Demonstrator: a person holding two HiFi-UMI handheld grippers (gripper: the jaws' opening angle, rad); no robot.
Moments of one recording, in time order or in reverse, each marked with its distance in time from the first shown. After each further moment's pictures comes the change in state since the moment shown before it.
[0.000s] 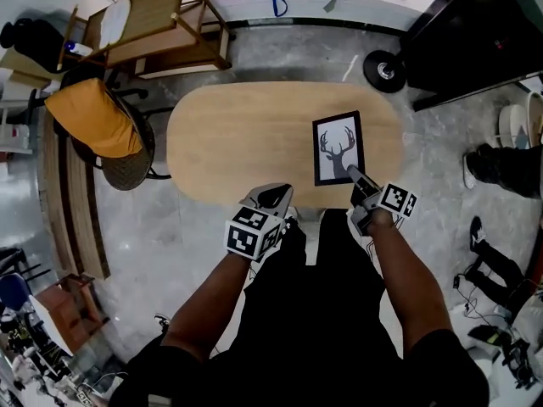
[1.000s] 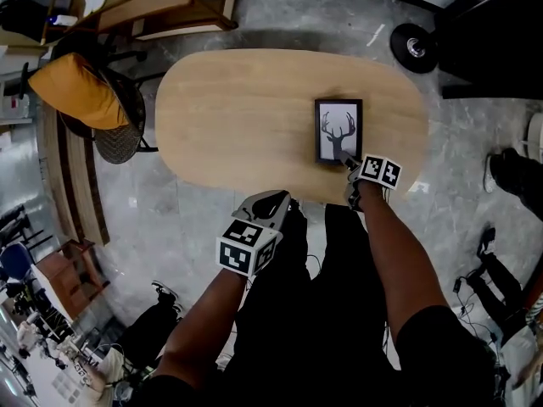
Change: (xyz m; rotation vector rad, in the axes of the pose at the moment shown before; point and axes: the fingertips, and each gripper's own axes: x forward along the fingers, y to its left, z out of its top) left arm 0.056 0.024 -0.057 -0.173 0.107 0.095; right arm 0.117 -0.195 -0.051 -0.037 0.312 -0.309
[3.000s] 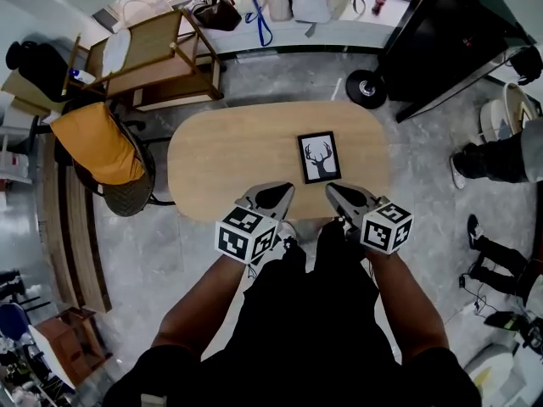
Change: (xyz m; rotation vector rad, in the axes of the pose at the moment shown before) left arm -0.131 -0.069 0.082 0.300 -0.246 -0.224; right arm -0.270 0.306 -0.058 -0.625 -0.380 0.313
